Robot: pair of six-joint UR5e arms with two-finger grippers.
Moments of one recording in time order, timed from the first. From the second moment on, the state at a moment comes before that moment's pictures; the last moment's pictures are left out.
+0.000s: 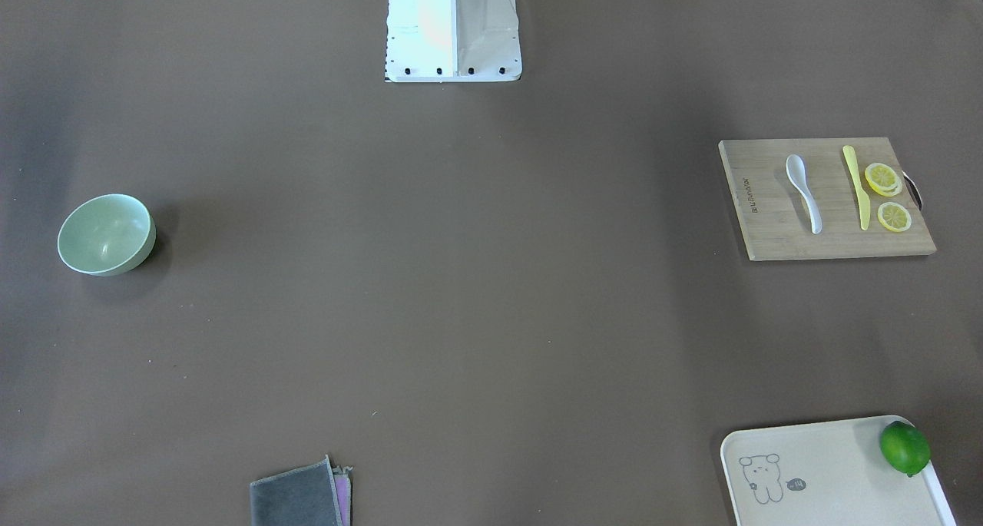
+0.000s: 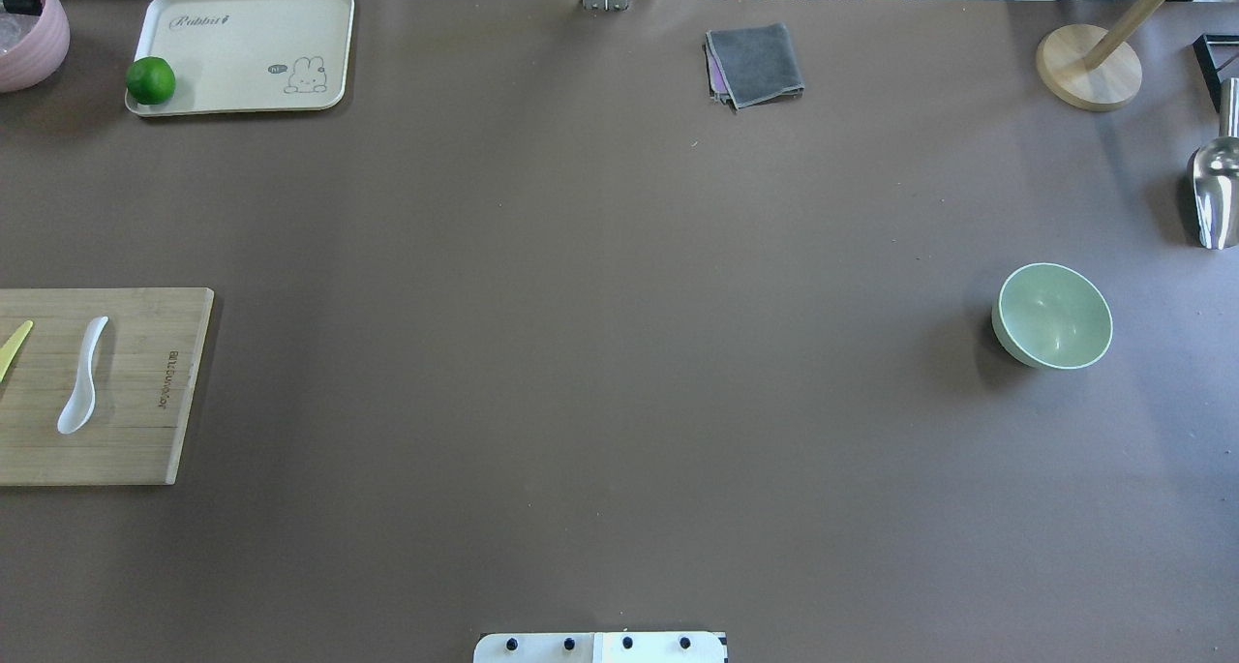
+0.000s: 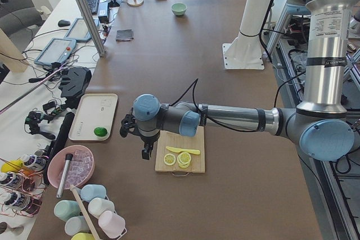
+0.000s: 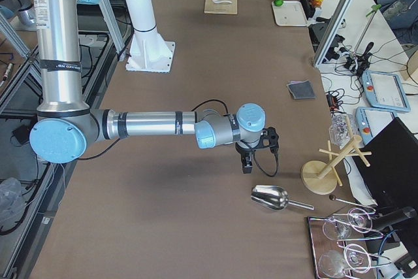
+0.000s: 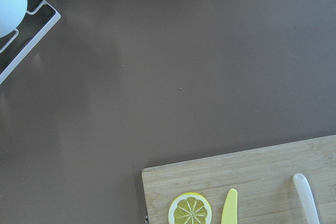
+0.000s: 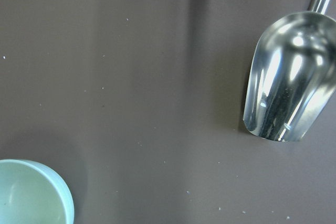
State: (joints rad) left arm -1.50 -1.56 -1.63 -1.73 -2.40 -0.04; right arm 1.41 -1.55 1.60 -1.35 2.39 0.22
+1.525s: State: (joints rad) left arm -1.23 -1.57 -1.63 -1.94 -2.33 -0.40; right arm 1.12 -1.56 1.58 -1.17 2.35 0.50
